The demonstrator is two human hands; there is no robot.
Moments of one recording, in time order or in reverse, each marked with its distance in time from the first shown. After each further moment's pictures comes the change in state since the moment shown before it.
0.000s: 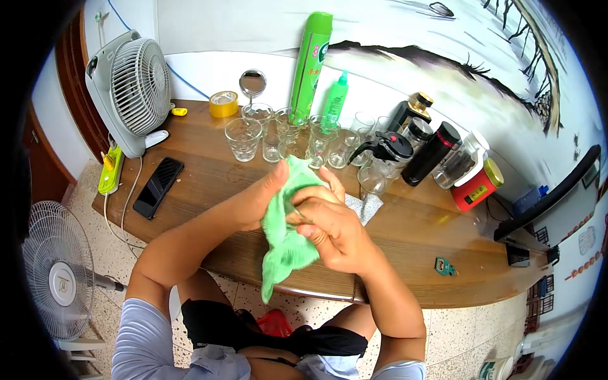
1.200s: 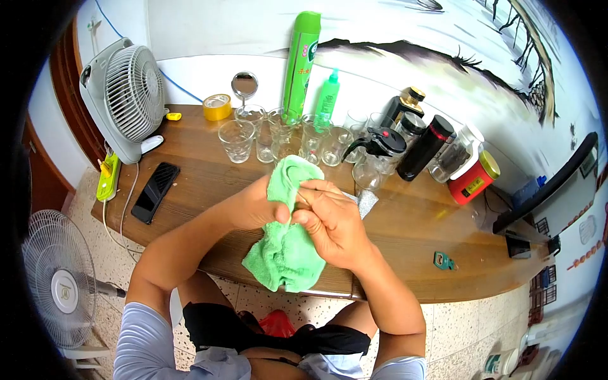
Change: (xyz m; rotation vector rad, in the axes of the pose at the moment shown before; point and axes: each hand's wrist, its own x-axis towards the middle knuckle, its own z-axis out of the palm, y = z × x) left_hand 0.001 -0.005 -0.005 0.153 -0.035 0.044; right_hand -0.004 0.002 0.003 -0.018 0.140 0.053
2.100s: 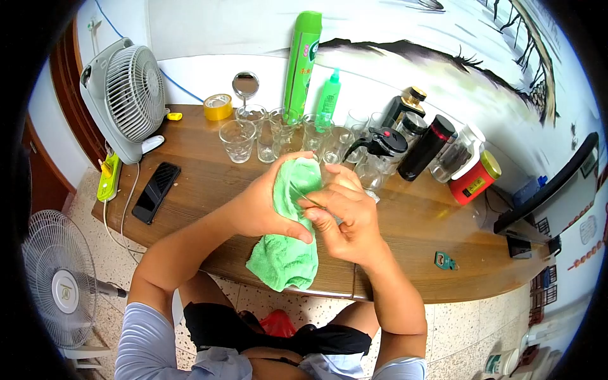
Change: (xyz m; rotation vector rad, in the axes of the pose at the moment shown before) left_hand -0.004 0.009 0.014 0.463 0.193 0.145; right_hand 0.004 0.008 -0.018 -0.111 0.035 -0.091
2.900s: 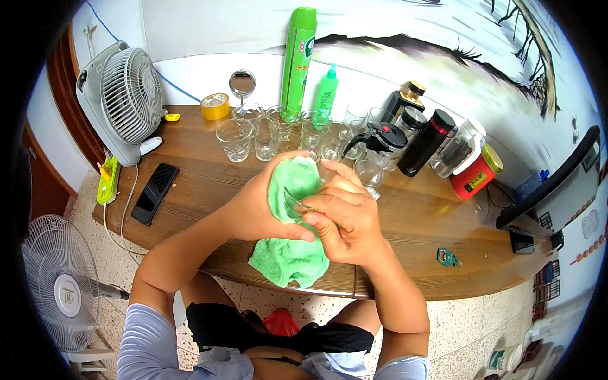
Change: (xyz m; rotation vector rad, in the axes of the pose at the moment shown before) left_hand -0.003 0.013 0.001 0.165 0.033 0.039; right_hand 0.002 -0.005 -0.001 -0.007 0.018 -0.081
